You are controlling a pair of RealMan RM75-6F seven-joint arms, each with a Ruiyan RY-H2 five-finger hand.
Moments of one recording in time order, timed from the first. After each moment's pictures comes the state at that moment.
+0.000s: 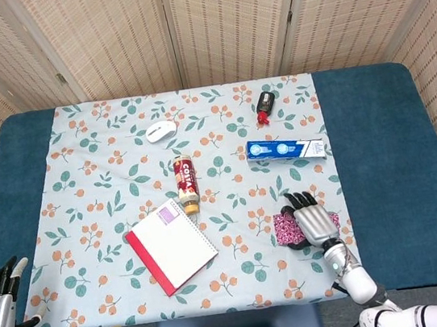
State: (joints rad) left arm -0.02 -1.28 0.00 -1.38 1.50 1.50 -0.09; right arm 0.50 -1.61 0.07 -1.52 -1.06 1.05 -0.44
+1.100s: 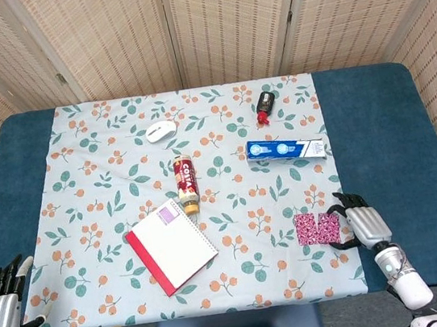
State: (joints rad) left arm -0.02 -1.25 0.01 -1.48 1.51 1.50 -0.01; right arm 0.36 -1.42 0.01 -1.47 -1.19 1.03 -0.06
